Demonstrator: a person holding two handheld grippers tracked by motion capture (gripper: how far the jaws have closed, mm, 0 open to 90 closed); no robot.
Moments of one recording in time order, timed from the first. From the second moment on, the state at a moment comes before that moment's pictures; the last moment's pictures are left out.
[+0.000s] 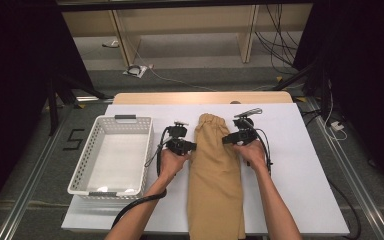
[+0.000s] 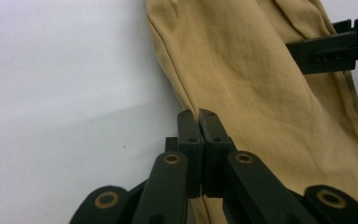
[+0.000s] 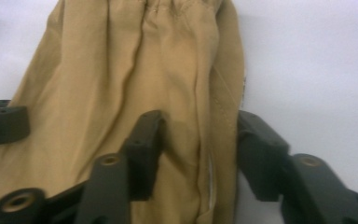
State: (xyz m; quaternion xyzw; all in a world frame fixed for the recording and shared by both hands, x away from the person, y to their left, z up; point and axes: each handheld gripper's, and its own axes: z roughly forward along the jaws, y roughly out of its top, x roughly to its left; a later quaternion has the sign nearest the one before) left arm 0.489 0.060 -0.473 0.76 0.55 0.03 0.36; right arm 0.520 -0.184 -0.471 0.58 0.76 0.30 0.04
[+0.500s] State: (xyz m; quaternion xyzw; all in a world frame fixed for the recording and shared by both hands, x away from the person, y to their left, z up) left arm 0.488 0.061 -0.471 0.76 0.54 0.03 0.36; right arm 0.515 -0.181 -0.467 0.58 0.75 0.31 0.03
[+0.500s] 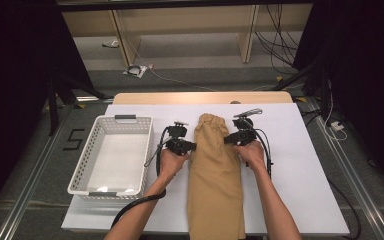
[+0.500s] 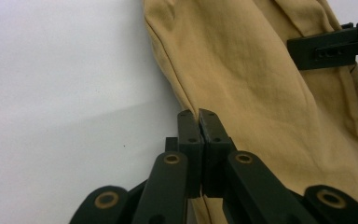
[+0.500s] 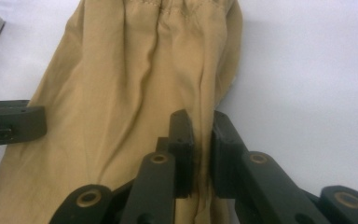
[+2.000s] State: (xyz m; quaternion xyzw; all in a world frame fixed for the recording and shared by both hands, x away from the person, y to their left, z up) left arm 0.494 0.071 -0.450 0.75 0.53 0.07 0.39; right arm 0.513 -0.176 -0.436 0.51 0.77 0.37 0.10
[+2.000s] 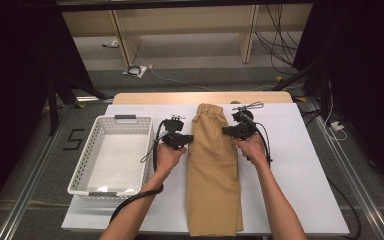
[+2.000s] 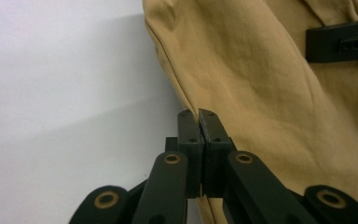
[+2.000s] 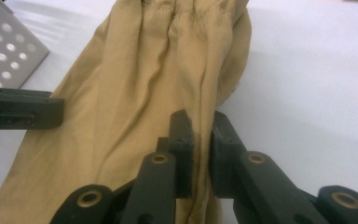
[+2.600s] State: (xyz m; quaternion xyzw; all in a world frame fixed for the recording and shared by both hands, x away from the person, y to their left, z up) left arm 0.496 0.082 -0.429 0.75 0.50 0.09 0.42; right arm 0.510 -0.172 -0.413 0.47 0.77 0.41 0.13
